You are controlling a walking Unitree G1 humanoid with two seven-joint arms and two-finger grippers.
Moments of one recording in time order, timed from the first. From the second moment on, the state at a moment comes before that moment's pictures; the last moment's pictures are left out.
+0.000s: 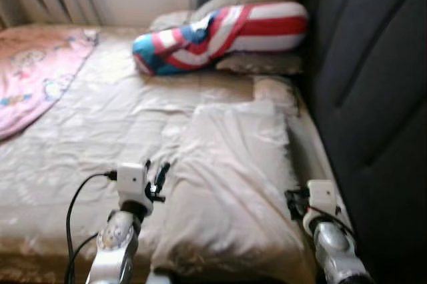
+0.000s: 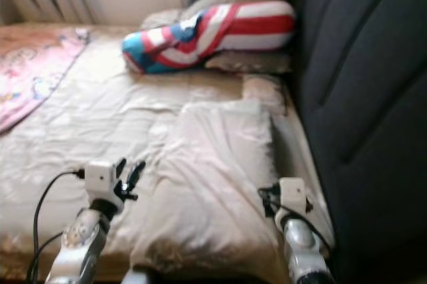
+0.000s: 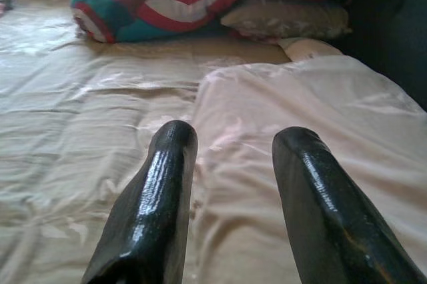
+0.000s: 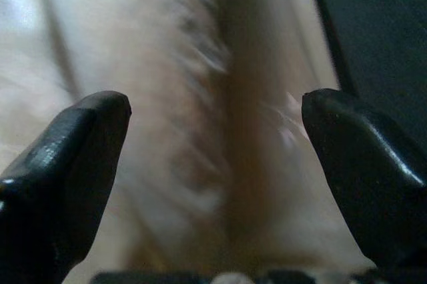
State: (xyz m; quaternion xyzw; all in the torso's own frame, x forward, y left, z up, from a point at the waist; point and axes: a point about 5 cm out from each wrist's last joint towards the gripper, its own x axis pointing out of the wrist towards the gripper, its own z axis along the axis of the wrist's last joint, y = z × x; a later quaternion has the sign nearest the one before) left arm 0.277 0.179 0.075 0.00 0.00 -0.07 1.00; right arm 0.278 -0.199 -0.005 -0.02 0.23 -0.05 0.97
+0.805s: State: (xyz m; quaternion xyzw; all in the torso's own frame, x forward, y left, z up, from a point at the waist) left arm 0.276 0.186 0.078 0.01 0.01 -0.09 1.00; right arm 0.305 -0.221 0.013 0.03 0.28 -0.04 0.96
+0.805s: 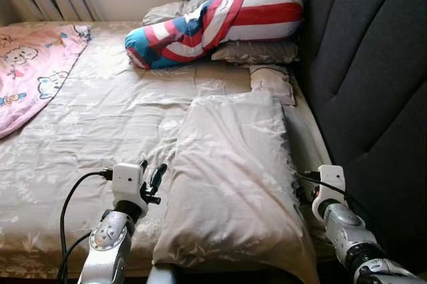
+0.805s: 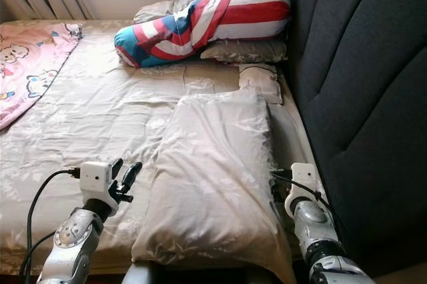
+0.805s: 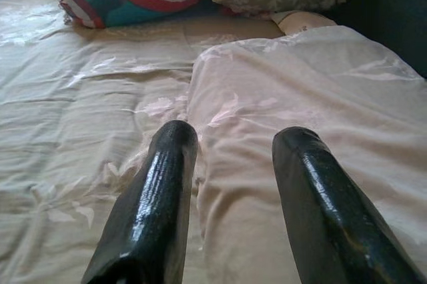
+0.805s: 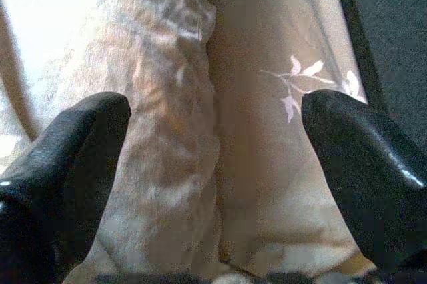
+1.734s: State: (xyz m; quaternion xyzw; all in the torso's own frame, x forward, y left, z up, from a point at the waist) left arm 0.272 0.187 0.079 0.01 0.02 -0.09 1.00; right arm 0.306 -0.196 0.008 0.08 0.31 0.03 0.95
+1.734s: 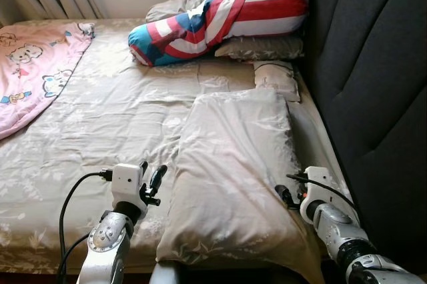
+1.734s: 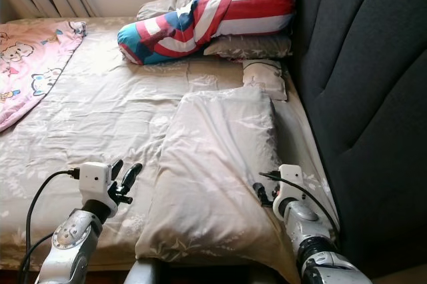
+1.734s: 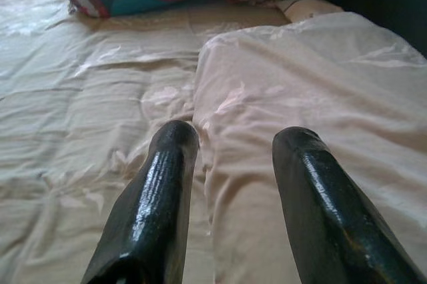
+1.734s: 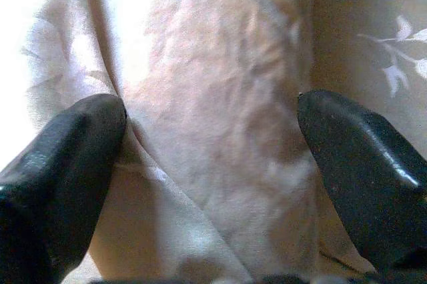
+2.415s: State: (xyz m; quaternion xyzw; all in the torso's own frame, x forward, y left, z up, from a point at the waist) left arm 0.261 0.193 0.081 0.02 0.03 -0.10 0.99; right arm 0.304 -0.197 0.003 0.02 0.33 -0.01 0.94
